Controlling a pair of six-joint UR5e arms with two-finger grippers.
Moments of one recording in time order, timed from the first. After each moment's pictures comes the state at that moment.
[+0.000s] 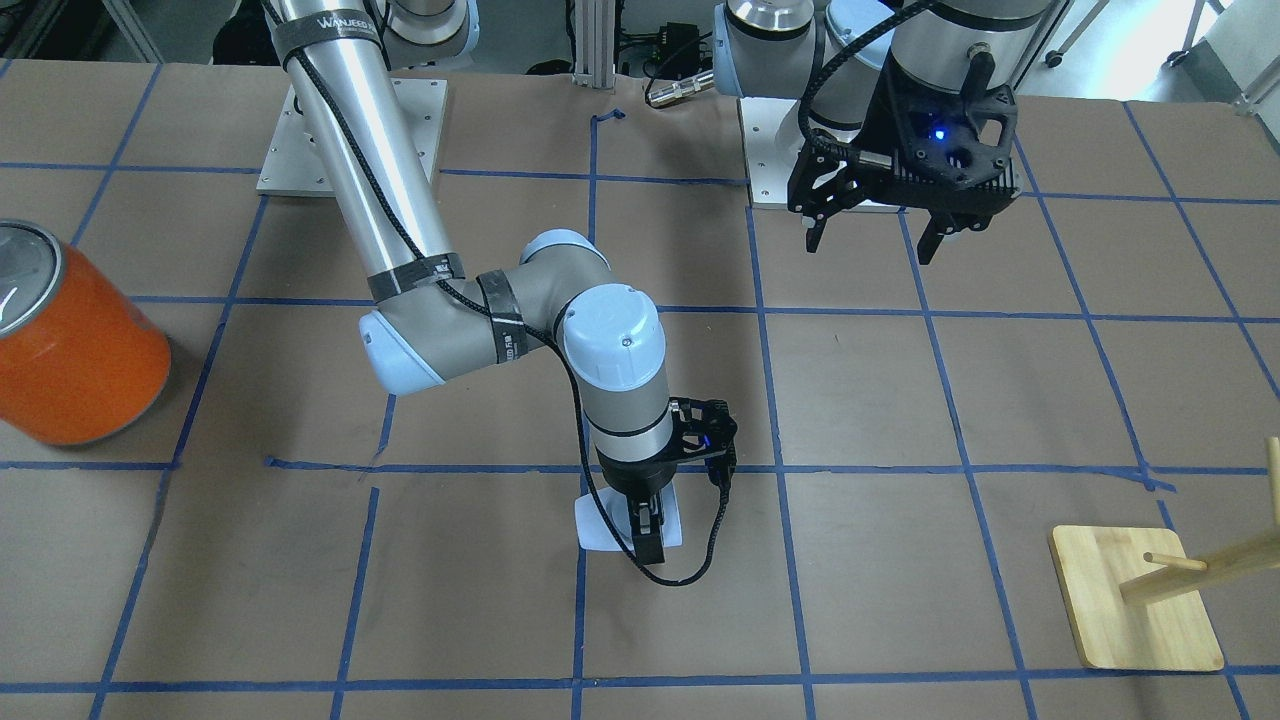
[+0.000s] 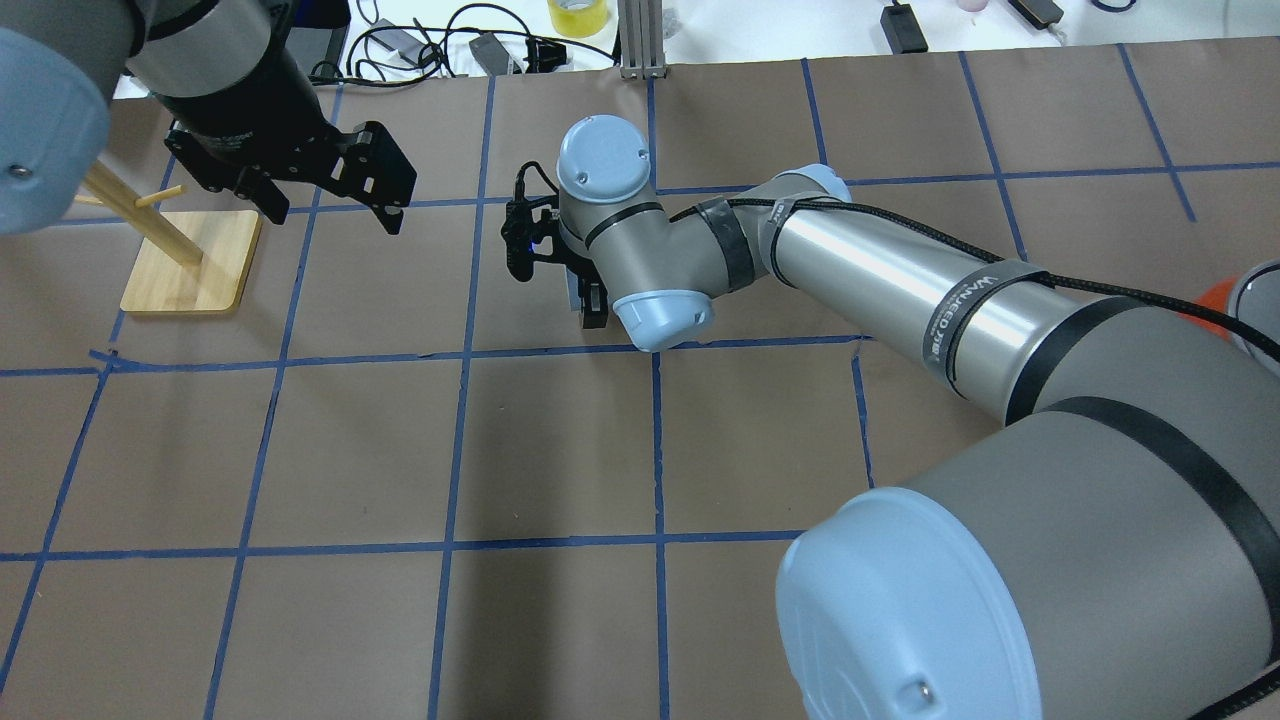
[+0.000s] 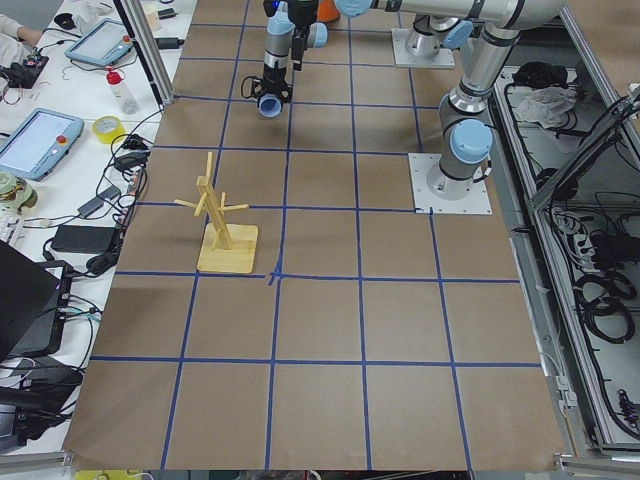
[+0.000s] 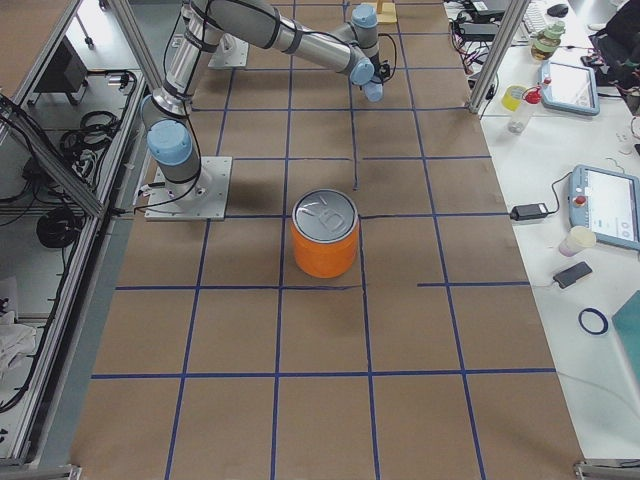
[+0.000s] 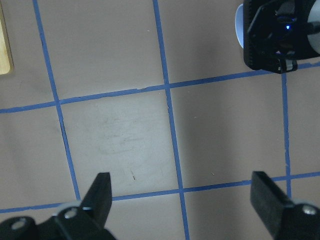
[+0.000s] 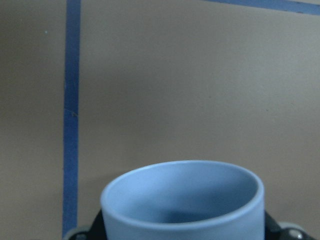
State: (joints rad) left arm -1.61 -1.56 -1.52 -1.56 1.60 0.09; right arm 2.00 -0.89 1.50 -2.43 -1.51 -1.18
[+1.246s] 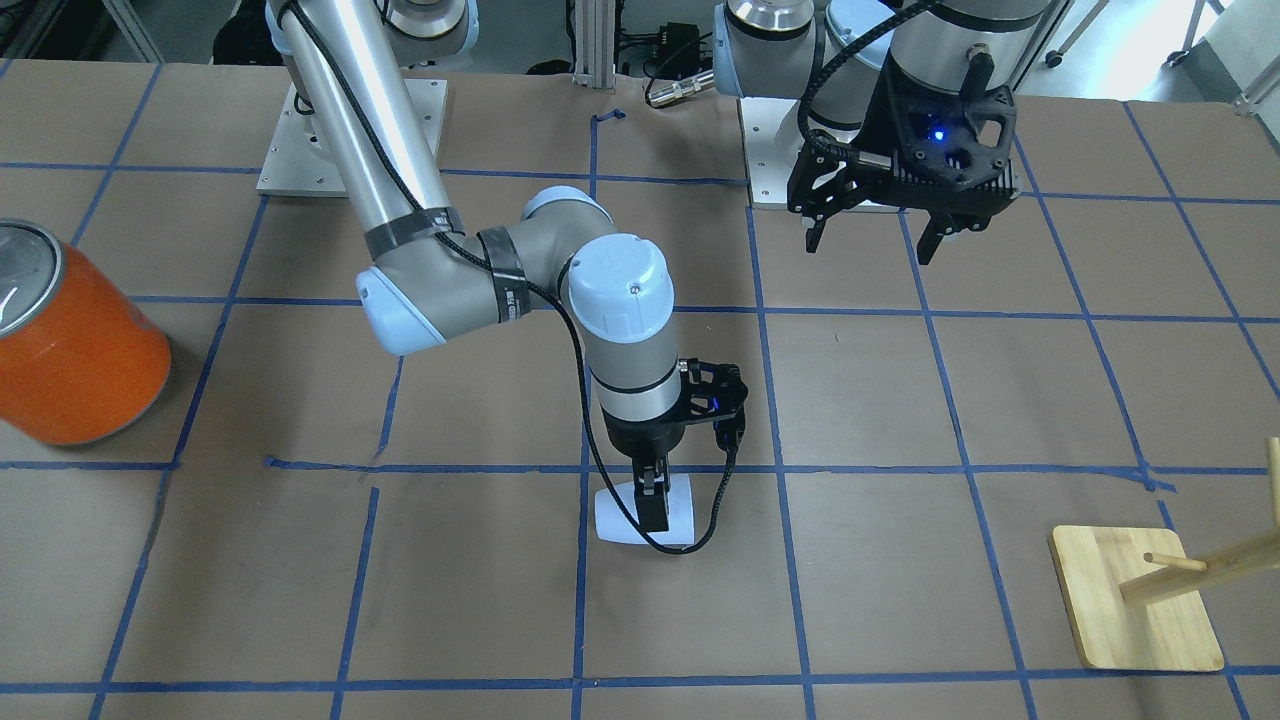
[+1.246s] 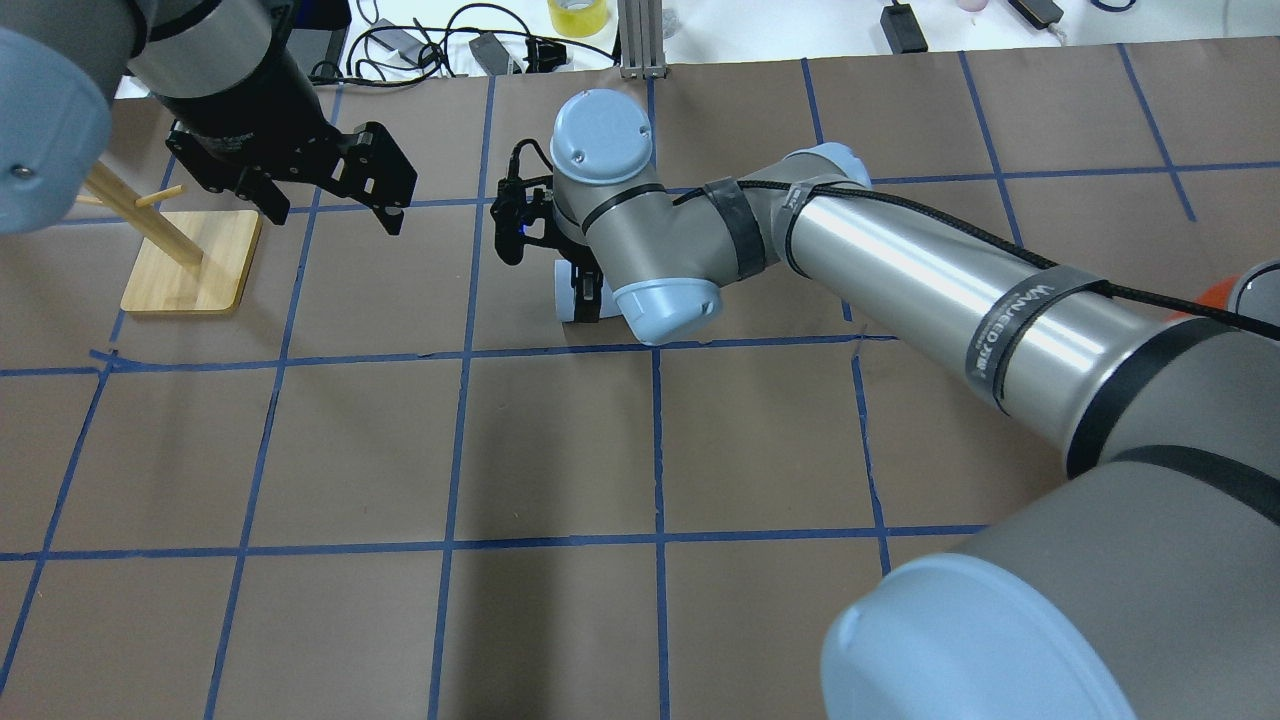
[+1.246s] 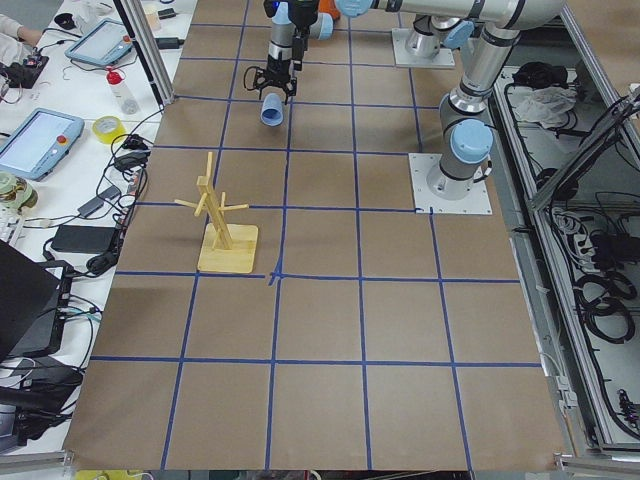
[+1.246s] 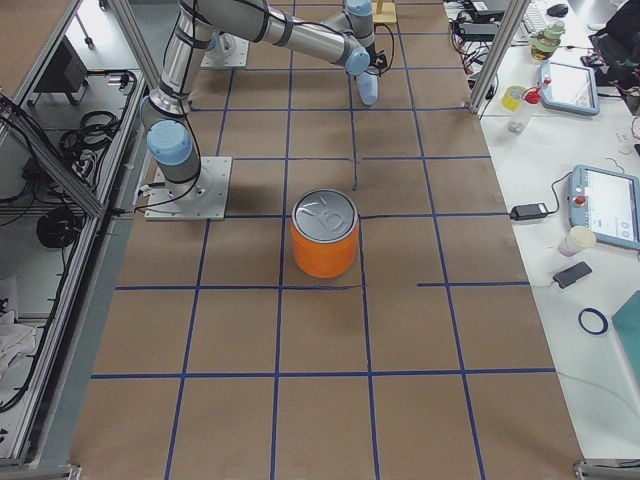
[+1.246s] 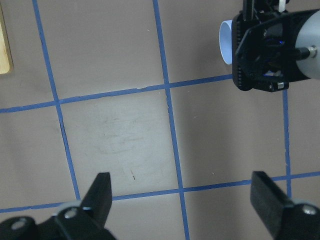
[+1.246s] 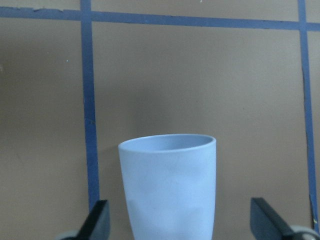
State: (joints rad) left arm -1.61 -1.56 -1.53 -1.56 1.60 0.09; right arm 1.99 -1.01 1.51 -2.33 -1.50 -1.10
